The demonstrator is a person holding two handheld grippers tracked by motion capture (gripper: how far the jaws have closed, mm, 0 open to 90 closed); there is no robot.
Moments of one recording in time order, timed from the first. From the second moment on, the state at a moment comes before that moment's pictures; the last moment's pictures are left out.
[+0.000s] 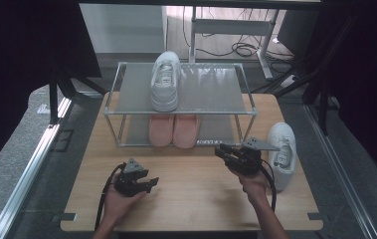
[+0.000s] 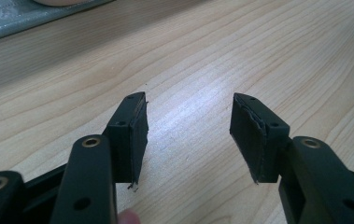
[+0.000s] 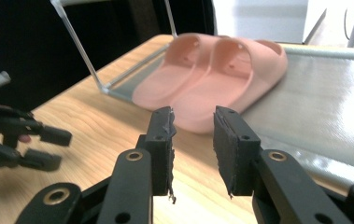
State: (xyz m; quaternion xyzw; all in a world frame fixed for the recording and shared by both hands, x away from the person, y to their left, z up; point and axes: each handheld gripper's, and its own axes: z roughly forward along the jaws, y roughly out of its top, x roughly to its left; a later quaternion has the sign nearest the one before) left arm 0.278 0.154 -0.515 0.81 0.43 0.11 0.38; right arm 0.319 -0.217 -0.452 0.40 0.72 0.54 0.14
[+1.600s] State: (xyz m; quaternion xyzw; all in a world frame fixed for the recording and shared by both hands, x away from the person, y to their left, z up) left arm 0.282 0.150 -0.516 0.82 0.43 0.10 0.38; right arm 0.272 -0.315 -0.483 0.50 0.70 0.46 0.22
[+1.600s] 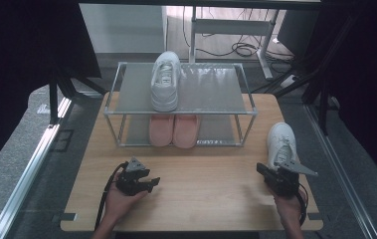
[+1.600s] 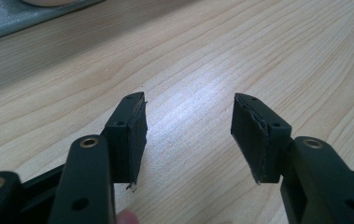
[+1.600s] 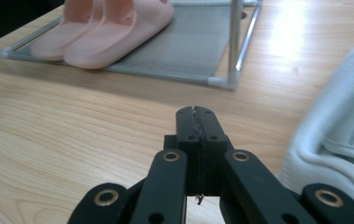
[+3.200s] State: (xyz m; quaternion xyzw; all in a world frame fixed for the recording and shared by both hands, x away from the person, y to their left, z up) left arm 0.285 0.153 -0.519 0.82 0.43 0.10 0.37; right arm 0.270 -0.339 -0.491 0.53 0.70 0.43 0.24
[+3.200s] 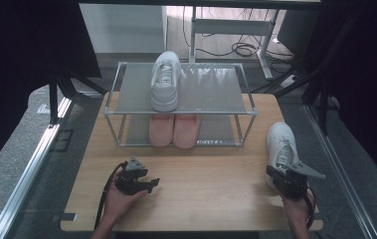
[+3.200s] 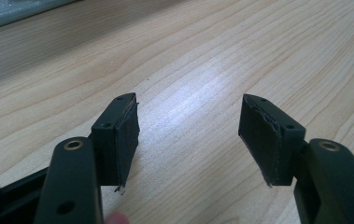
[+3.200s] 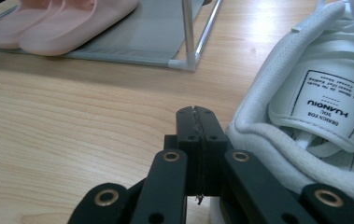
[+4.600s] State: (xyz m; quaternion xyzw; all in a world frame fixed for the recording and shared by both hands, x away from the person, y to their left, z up) left arm 0.286 0.152 -0.521 0.82 0.43 0.09 0.36; right arm 0.245 -0.388 -0.492 0.57 0.66 0.43 0.26
